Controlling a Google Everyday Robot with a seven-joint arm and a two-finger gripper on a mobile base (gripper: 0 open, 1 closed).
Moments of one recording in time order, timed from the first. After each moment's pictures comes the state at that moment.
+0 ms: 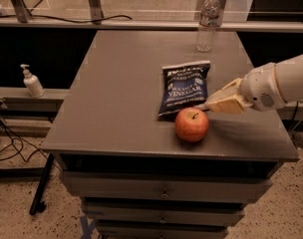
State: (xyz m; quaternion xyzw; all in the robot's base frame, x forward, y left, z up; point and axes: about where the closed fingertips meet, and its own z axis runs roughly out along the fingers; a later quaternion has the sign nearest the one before) arm 0.521 -0.159 0.868 -0.49 0.77 0.20 0.37
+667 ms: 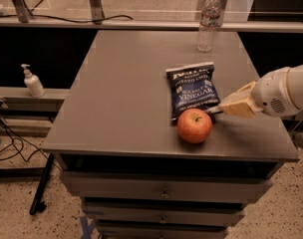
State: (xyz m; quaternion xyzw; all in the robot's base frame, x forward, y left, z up) arm 0.515 -0.193 0.865 -0.44 0.81 0.14 0.37
